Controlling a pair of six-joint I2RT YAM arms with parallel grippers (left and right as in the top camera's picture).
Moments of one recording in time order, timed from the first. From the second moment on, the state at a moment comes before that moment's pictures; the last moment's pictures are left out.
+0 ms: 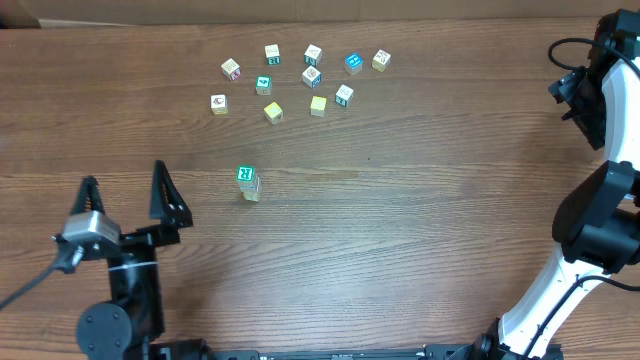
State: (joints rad) left arm 0.10 0.28 0.42 0.08 -0.06 -0.28; right arm -0.35 2.17 2.05 -1.25 0.27 0.78
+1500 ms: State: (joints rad) left arm 0.07 0.02 0.01 0.06 -0.06 -0.28; right arm -0.35 2.17 2.05 -1.25 0.28 0.78
